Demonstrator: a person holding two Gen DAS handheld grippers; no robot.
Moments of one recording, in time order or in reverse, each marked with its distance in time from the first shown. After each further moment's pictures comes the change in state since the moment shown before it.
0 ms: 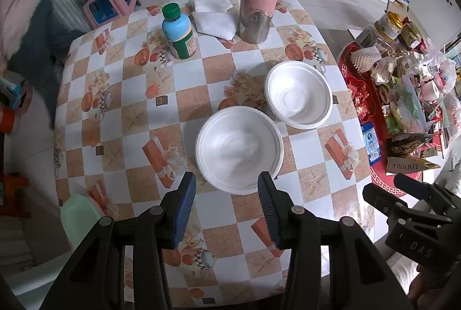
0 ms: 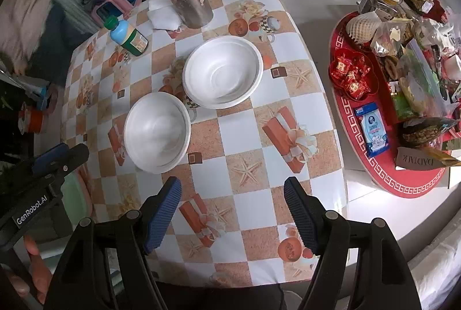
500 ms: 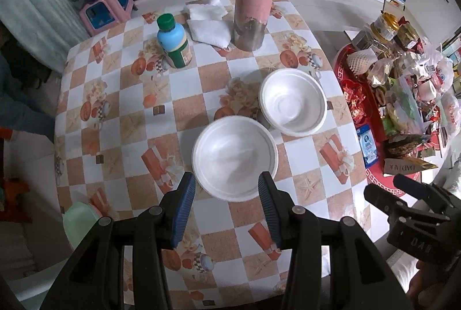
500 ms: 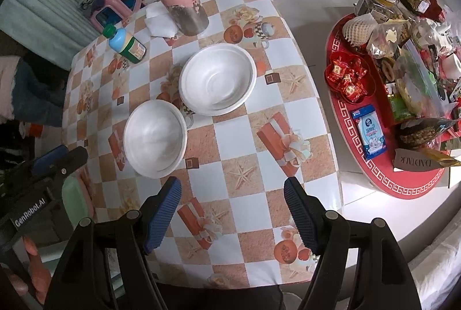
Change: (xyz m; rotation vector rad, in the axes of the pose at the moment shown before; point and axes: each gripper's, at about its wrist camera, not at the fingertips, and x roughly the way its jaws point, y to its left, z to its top) left arm -0.009 -0.007 0.013 0.018 -0.015 -0.007; right arm -0.008 -0.011 0.004 0.012 -0.017 0.005
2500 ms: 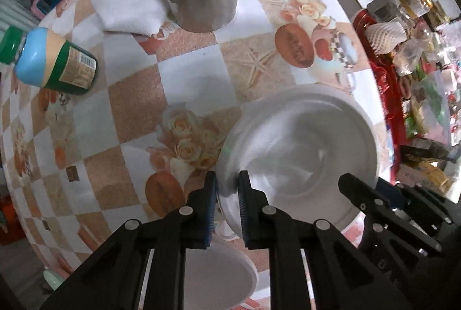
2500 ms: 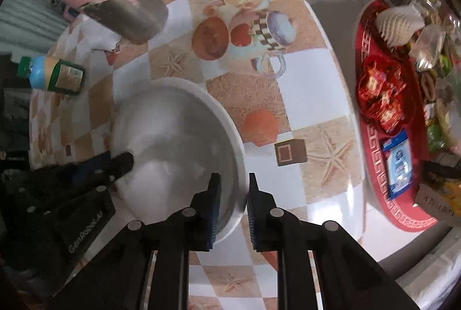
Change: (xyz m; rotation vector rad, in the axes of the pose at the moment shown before) left arm 0.183 -0.049 0.108 0.050 0.243 -0.053; right arm 0.150 -0.020 0.128 0.017 0.138 -0.007
